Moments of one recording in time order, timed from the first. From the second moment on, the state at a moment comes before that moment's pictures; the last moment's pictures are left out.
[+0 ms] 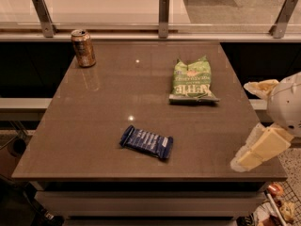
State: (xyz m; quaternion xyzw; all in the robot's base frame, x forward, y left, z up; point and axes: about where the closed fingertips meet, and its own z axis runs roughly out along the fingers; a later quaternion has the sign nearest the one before) arm 0.406 -0.184 0.912 -0.55 0.78 0.07 0.30
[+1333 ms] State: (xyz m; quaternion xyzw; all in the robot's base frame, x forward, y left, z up) arm 0.412 -0.121 0.855 -0.49 0.74 0.20 0.42
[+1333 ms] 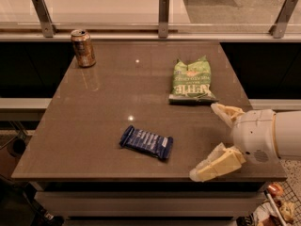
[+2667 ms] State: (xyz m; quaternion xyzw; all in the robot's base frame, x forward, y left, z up) arm 0.439 -0.057 0.810 -0.45 0.73 0.26 0.44
